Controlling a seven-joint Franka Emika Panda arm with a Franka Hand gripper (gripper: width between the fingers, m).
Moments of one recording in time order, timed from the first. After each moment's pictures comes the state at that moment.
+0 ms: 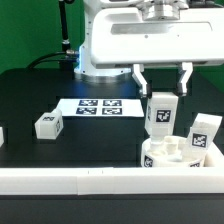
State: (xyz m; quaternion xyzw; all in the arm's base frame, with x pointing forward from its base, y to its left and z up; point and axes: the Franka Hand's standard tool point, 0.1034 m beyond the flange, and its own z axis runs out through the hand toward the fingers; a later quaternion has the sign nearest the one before) arm 0.625 0.064 0.121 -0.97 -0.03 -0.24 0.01
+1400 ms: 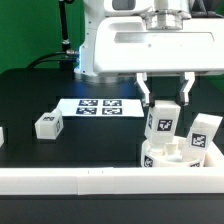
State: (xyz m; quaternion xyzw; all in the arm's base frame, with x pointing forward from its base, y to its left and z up) arm 0.628 0.062 0.110 -0.97 -0.04 -0.25 0.00
